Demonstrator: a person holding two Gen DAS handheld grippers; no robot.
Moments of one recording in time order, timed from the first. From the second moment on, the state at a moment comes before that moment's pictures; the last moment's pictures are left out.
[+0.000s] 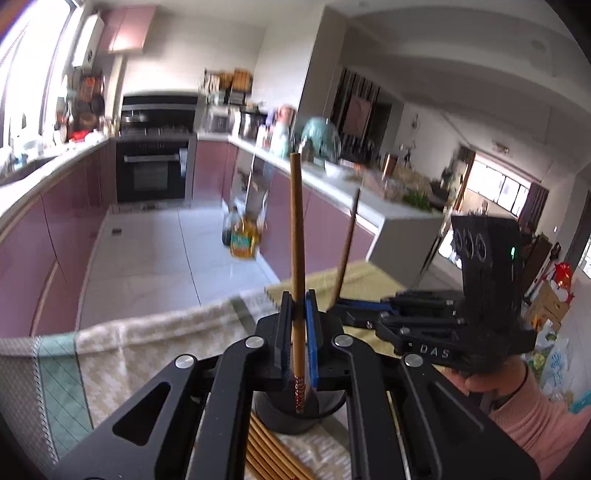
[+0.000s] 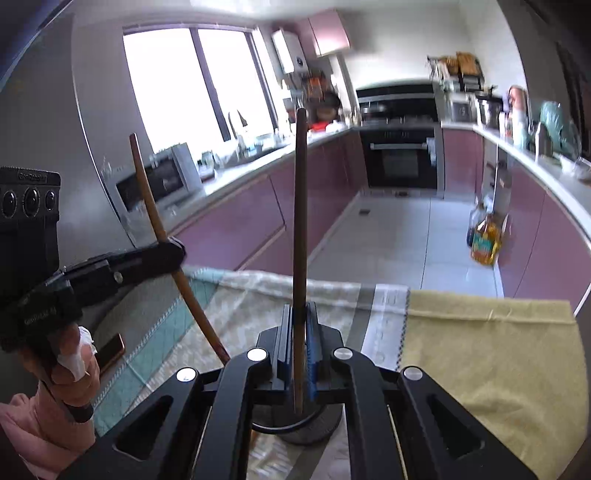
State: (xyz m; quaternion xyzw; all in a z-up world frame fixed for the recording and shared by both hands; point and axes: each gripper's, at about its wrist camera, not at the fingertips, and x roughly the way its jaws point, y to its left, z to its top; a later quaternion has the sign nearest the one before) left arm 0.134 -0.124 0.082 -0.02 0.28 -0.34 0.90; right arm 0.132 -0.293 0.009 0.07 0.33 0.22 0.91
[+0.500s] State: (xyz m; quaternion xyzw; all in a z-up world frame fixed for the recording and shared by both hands) left arm 0.197 -0.134 0.008 -0.01 0.36 -0.29 0.89; right arm 0.161 -0.282 -0.012 0.08 0.37 0.21 0.90
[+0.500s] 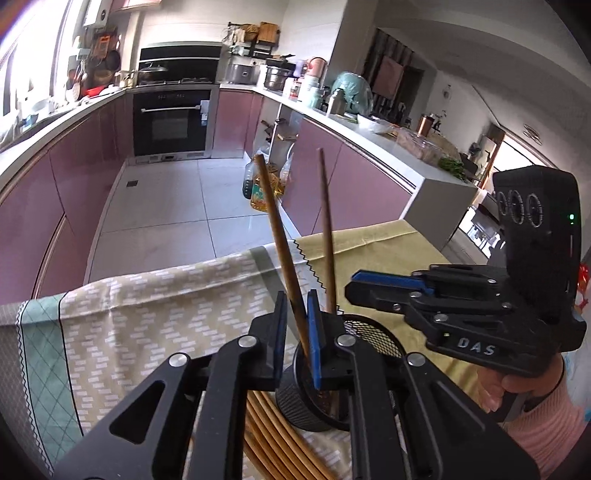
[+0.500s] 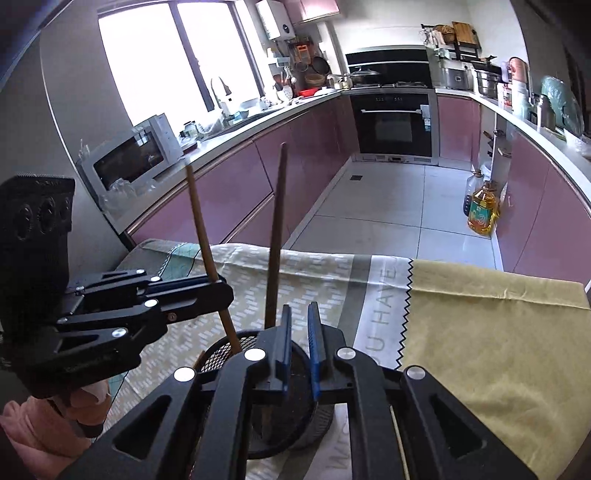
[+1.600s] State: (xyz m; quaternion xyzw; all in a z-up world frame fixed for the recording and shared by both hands) left arm 0.080 -0.042 -0.106 0.05 0.44 -0.18 0.88; right arm 0.066 -0.220 -0.097 0.06 0.45 0.23 0.86
